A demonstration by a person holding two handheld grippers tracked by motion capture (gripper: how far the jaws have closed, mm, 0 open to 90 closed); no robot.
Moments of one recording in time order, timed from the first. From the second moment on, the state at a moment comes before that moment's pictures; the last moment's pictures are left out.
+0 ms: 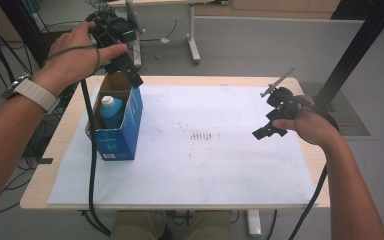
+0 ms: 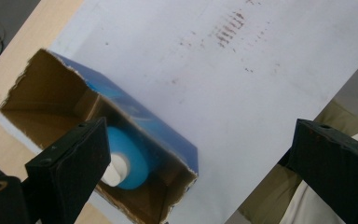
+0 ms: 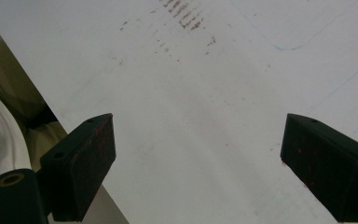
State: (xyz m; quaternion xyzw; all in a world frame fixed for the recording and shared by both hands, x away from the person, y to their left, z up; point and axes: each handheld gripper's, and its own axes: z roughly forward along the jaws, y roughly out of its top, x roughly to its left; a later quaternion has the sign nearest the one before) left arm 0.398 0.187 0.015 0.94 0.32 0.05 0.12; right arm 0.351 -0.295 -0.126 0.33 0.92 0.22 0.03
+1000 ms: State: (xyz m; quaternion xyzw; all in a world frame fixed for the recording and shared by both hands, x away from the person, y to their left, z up) left arm 0.390 0.127 -0.007 0.98 0.14 0.02 0.13; right arm 0.340 -0.298 -0.130 0.34 0.91 0.22 0.04
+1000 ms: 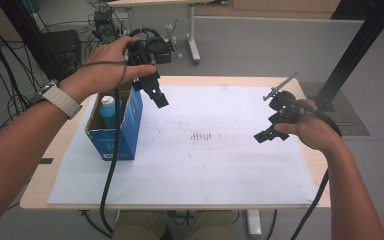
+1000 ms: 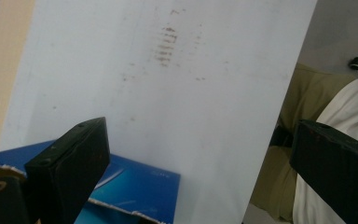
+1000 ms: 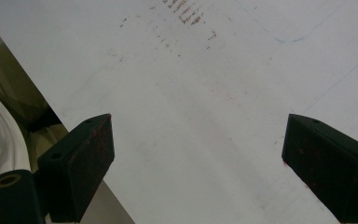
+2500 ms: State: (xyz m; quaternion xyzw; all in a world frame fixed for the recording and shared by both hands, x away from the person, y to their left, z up) left arm 0.386 0.071 -0.070 1.00 0.05 0.00 0.09; right arm 0.334 -0.307 -0.139 0.35 0.91 0.23 0.03
